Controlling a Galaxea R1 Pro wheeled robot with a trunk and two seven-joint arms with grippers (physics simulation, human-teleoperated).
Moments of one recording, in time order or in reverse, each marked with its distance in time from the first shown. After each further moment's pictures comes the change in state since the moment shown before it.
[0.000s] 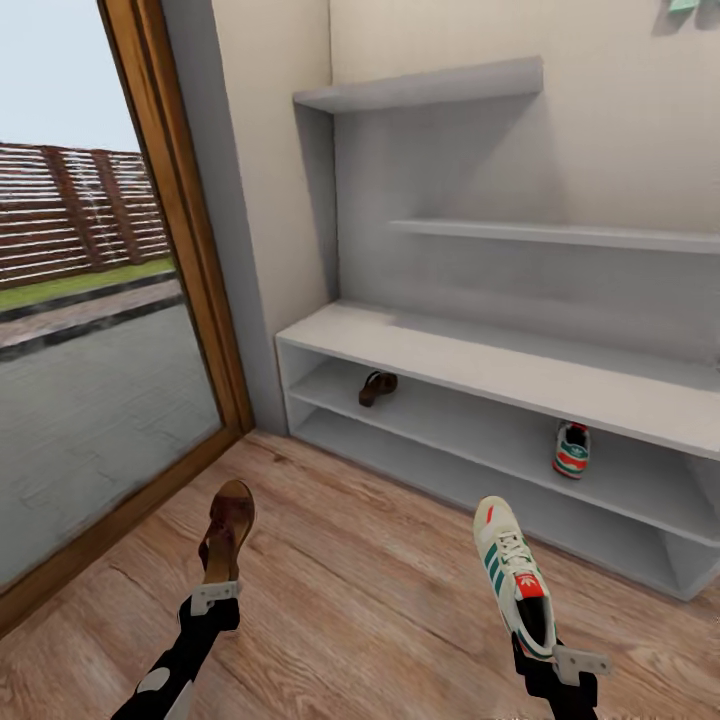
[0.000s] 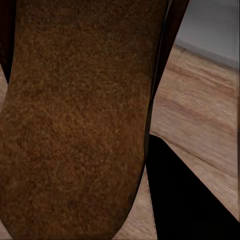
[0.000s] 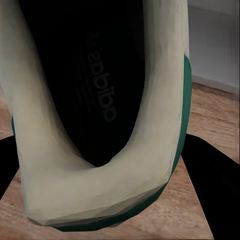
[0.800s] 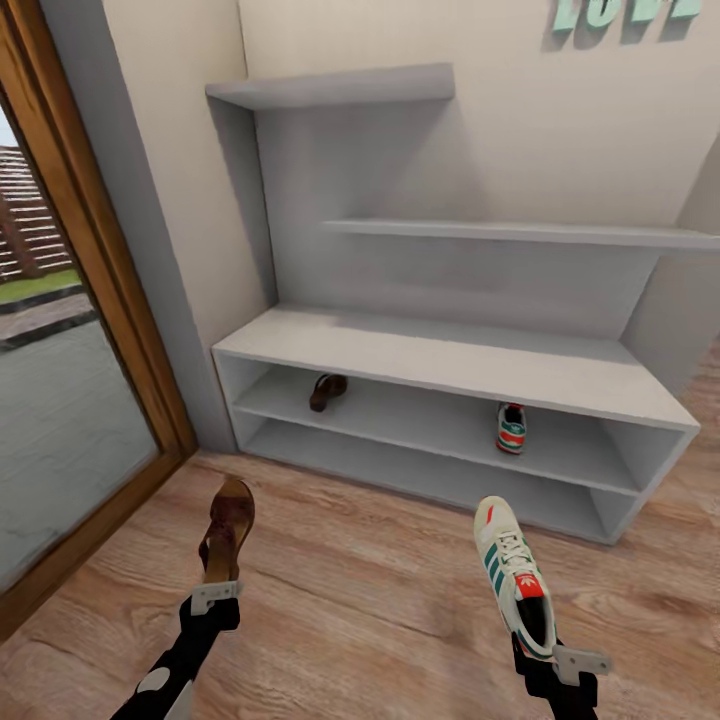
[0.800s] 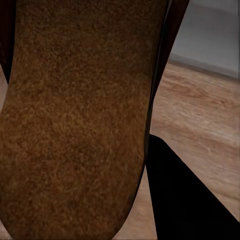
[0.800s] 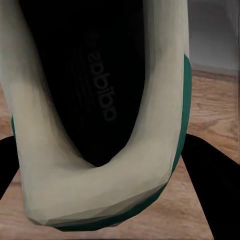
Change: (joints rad) left arm 0.000 0.000 -0.001 -0.001 0.000 0.000 0.000; right arm 0.000 0.000 0.000 0.000 0.000 0.000 0.000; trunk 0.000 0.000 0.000
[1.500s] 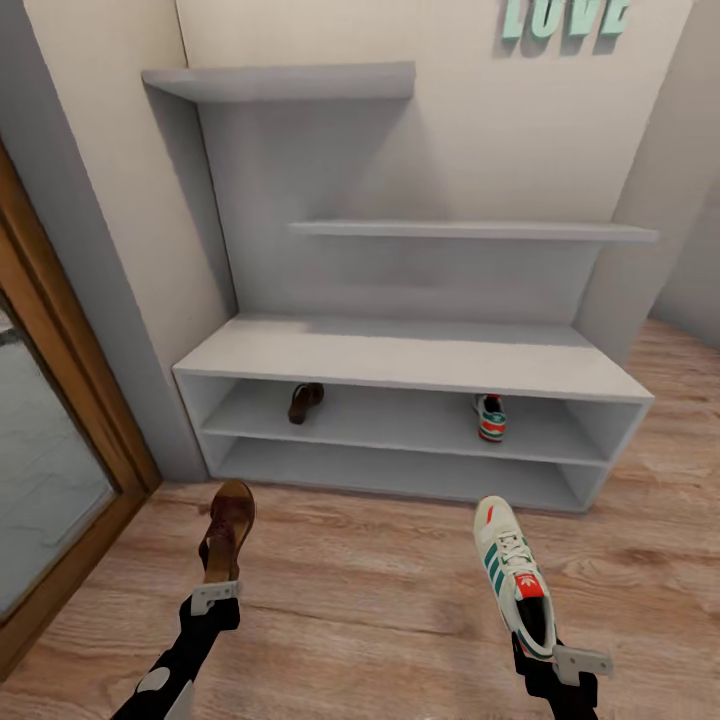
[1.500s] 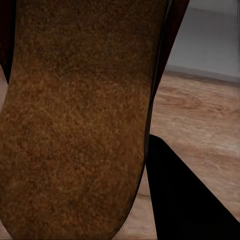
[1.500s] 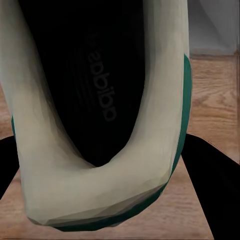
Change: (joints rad) left arm 0.000 0.000 0.000 0.000 0.000 0.000 0.000; right arm 0.000 0.000 0.000 0.000 0.000 0.000 0.000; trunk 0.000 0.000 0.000
